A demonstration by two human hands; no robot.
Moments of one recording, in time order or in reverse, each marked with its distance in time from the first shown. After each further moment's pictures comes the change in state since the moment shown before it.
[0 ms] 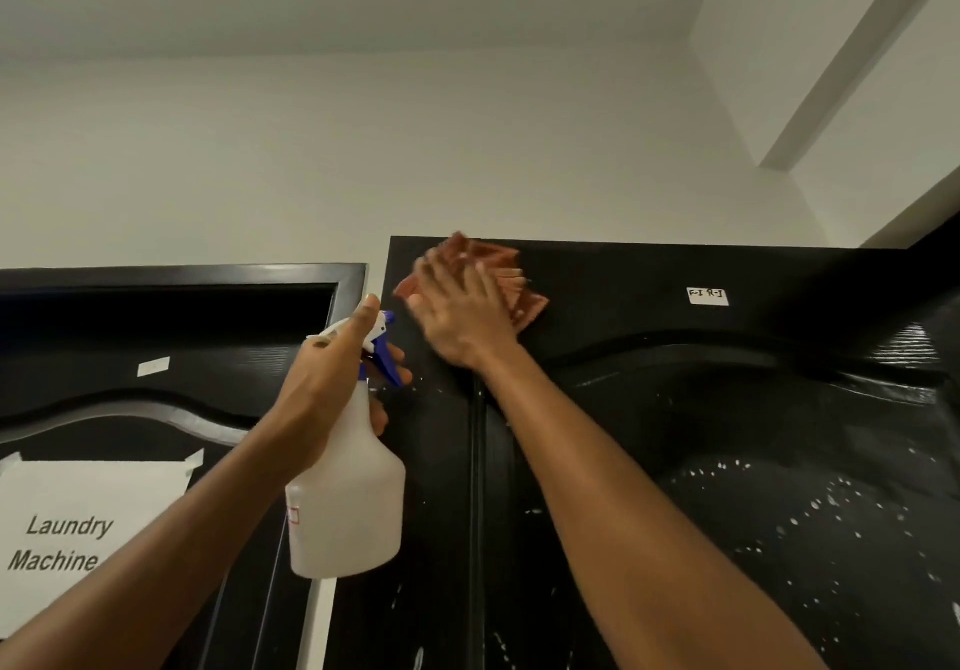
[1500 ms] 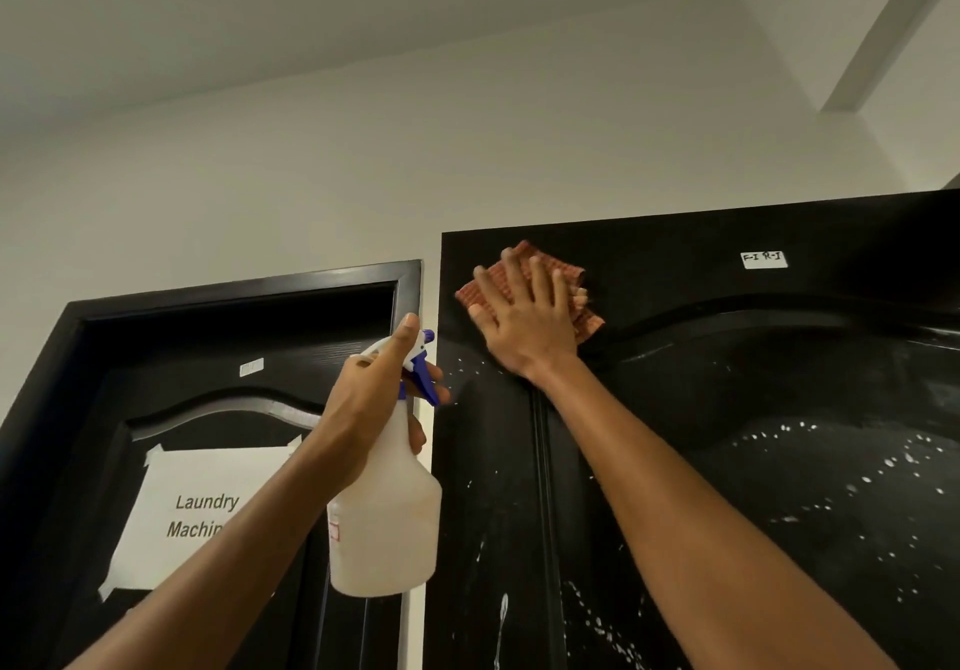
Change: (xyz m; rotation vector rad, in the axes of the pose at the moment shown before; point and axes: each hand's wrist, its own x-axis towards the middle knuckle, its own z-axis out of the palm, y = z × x) left_hand -0.038 0.005 -0.030 0.133 0.018 -0.011; right_hand -0.033 -0.004 0.017 -0.007 0.097 0.105
